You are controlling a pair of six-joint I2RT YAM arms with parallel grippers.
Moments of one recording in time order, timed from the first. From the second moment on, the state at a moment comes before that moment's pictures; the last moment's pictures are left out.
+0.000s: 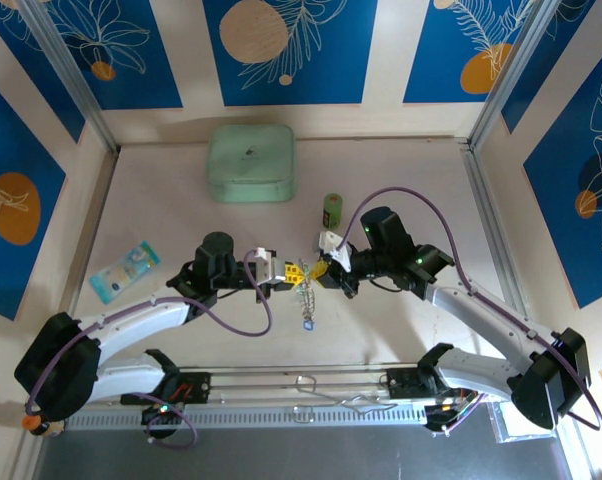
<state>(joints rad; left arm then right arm) -0.70 1.19 0.55 0.39 0.79 0.39 0.65 1.10 0.87 -0.49 -0.68 -0.41</state>
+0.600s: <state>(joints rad) -0.70 1.19 0.53 0.44 0.81 0.37 0.65 1.11 0.83 -0.49 -0.69 -0.44</state>
